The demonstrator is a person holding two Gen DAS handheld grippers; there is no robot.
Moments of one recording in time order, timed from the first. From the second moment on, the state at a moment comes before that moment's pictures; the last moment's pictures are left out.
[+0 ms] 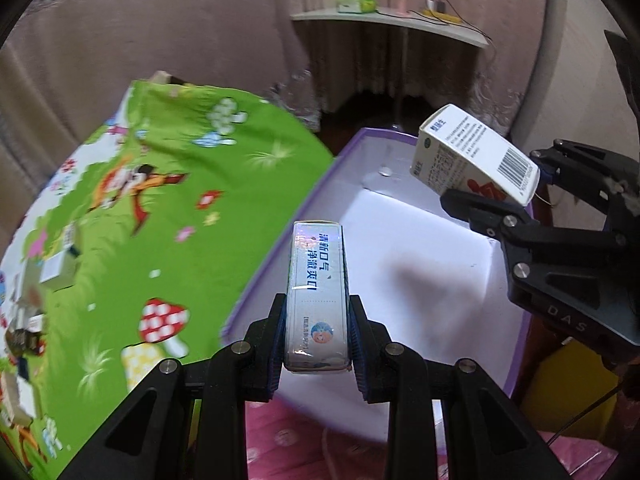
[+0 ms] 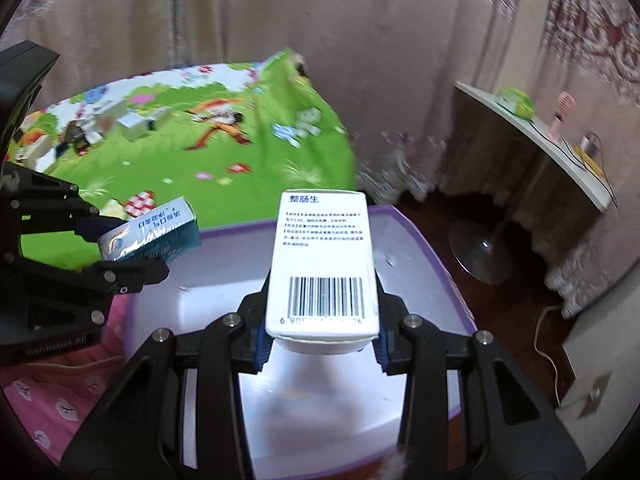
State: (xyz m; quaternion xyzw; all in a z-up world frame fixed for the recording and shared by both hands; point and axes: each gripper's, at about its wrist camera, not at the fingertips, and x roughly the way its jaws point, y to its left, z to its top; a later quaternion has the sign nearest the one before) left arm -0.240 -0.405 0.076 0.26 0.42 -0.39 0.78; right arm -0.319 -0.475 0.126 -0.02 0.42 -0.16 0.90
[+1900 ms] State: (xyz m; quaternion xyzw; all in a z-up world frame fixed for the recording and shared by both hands) left arm 0.032 0.010 0.004 -0.10 0.45 0.23 0.86; right arm -0.045 -0.179 0.019 -0.07 0.47 0.11 0.87
